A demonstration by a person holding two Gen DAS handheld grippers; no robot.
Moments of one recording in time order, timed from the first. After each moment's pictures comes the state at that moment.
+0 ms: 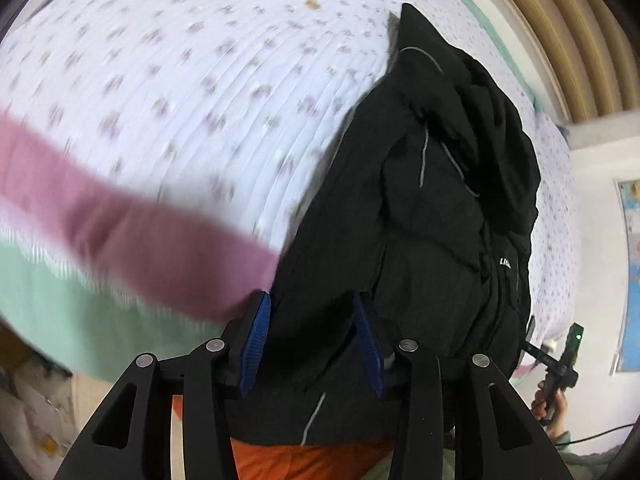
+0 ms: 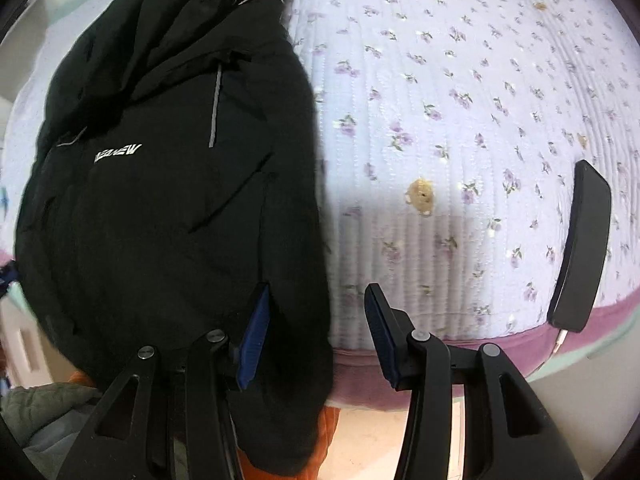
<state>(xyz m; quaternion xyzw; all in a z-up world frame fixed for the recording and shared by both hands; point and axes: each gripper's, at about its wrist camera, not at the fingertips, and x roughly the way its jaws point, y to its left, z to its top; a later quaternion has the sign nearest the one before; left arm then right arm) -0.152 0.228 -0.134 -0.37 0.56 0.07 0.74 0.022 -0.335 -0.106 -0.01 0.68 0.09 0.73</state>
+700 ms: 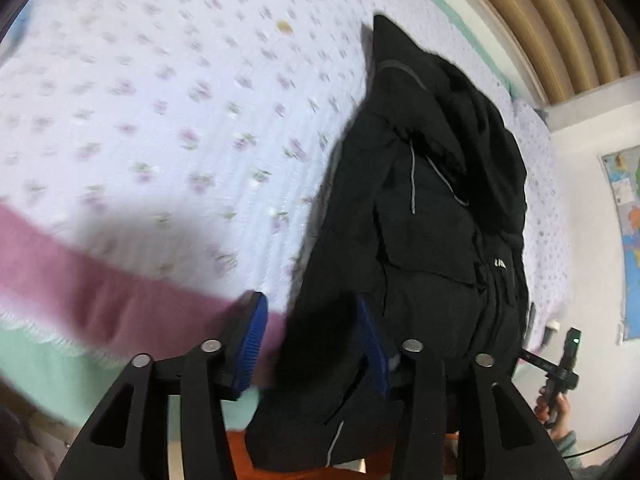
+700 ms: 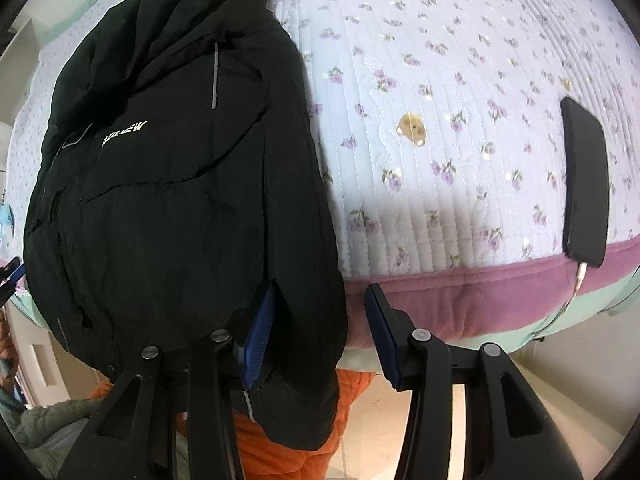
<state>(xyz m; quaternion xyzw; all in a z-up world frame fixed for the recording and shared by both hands) -0.105 0.253 -0.141 -0.34 0.56 0.00 0.75 -0.041 -0.352 -0.105 0.03 0.68 0.07 0.73</state>
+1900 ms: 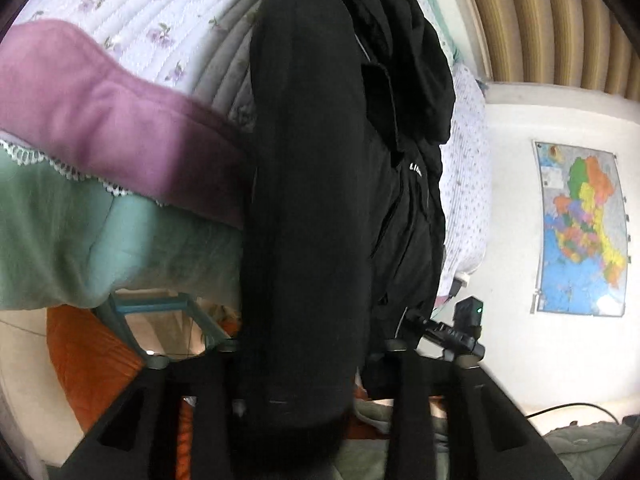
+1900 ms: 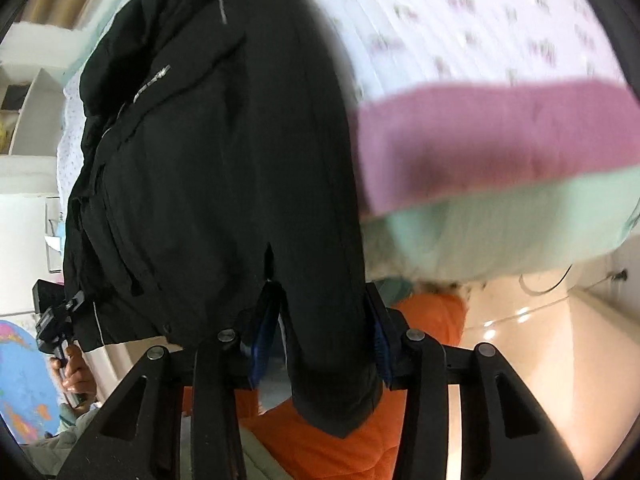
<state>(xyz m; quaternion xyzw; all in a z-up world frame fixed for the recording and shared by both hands) -0.160 0.151 -0.167 -0.47 0.56 -0.14 0.67 -0.092 -0.368 -0.149 0.20 0.70 0.12 0.67</state>
